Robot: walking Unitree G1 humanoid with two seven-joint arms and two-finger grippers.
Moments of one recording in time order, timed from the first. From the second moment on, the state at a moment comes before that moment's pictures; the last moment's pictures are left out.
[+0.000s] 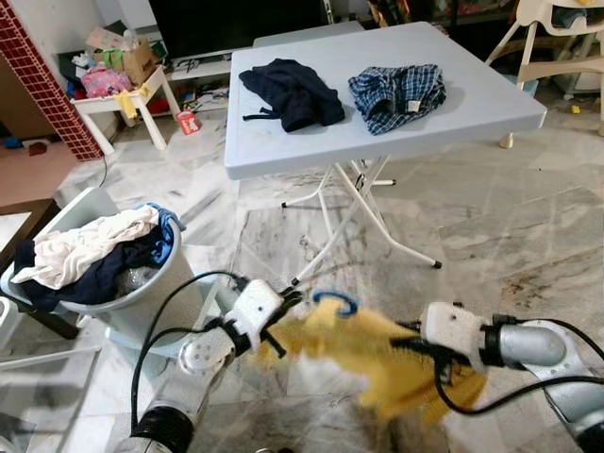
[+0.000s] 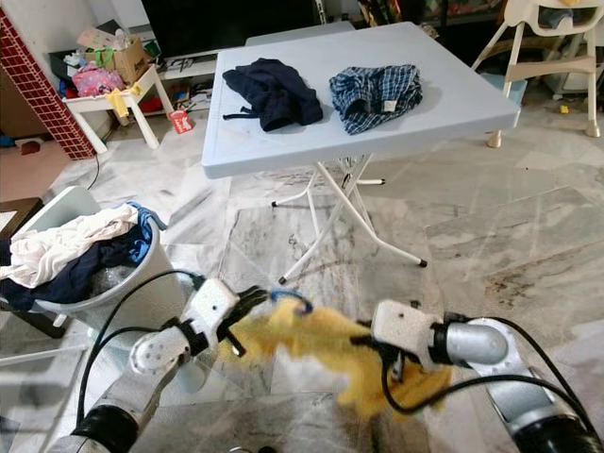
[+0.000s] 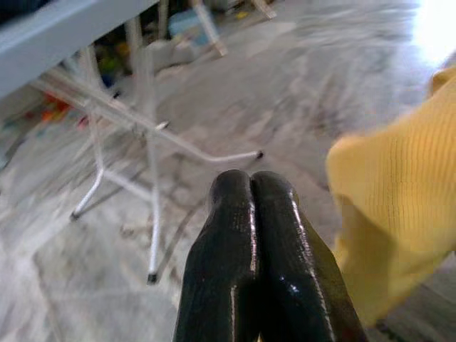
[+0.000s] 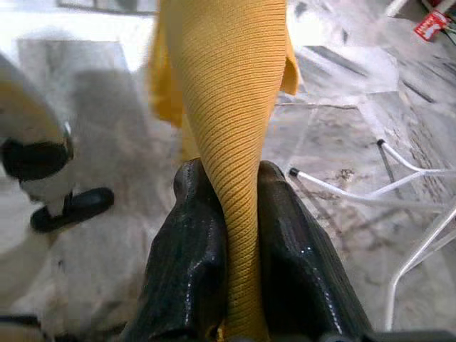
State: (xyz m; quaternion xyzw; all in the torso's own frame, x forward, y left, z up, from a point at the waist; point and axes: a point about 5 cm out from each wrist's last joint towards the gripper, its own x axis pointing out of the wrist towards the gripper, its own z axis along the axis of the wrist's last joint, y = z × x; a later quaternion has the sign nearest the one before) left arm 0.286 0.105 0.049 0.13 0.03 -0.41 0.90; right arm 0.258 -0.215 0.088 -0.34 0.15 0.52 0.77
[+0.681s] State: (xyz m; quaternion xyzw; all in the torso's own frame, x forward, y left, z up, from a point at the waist) left arm 0.269 0.124 0.051 0.07 0.10 -0.54 0.83; right arm 0.264 -0.204 0.095 -0.35 0.12 0.54 0.76
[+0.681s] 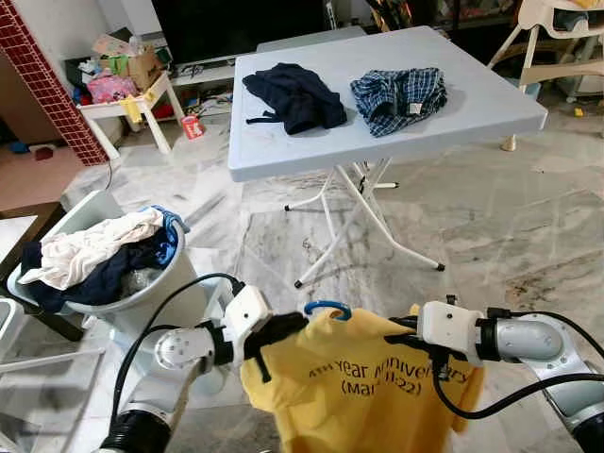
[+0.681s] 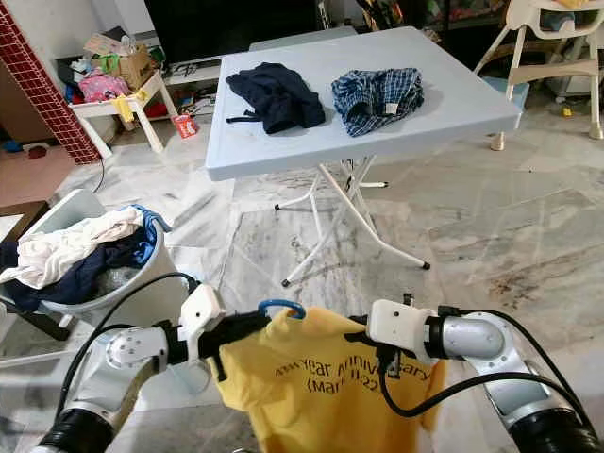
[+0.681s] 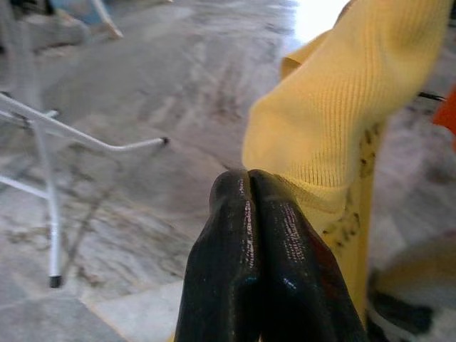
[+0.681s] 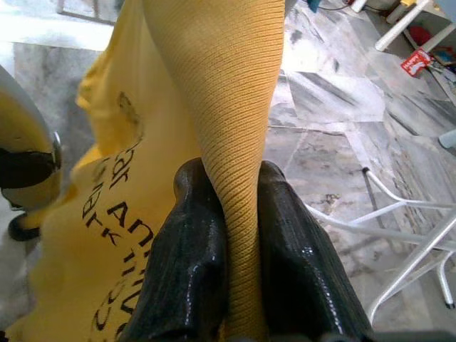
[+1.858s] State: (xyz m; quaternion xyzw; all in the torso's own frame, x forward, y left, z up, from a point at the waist) left arm 0.273 0.136 0.048 0.10 0.15 -0.56 0.81; right arm 0.274 -0.210 0.110 -0.38 0.12 0.55 0.73
